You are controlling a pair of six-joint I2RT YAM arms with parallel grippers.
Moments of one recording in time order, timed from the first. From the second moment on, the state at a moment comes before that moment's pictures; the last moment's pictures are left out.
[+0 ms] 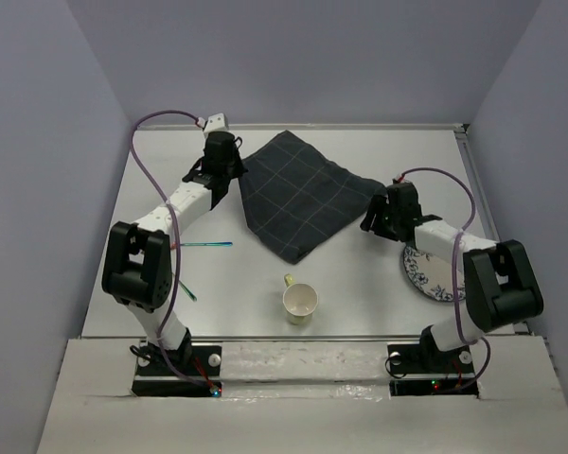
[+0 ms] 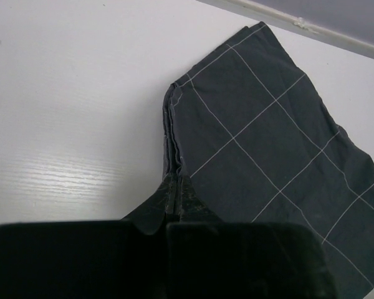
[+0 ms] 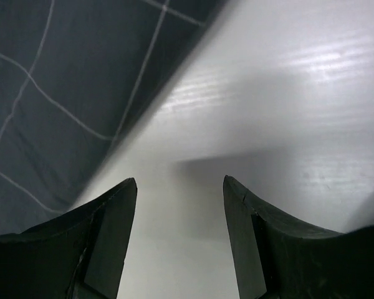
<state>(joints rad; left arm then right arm) -0.33 1.69 1.24 -0.02 -0.24 -0.46 0.26 1.50 0.76 -0.07 0.00 0.54</state>
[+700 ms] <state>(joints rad) -0.33 1.55 1.21 -0.02 -0.21 -0.39 0.25 1.55 1.02 -0.11 -0.01 0.58</state>
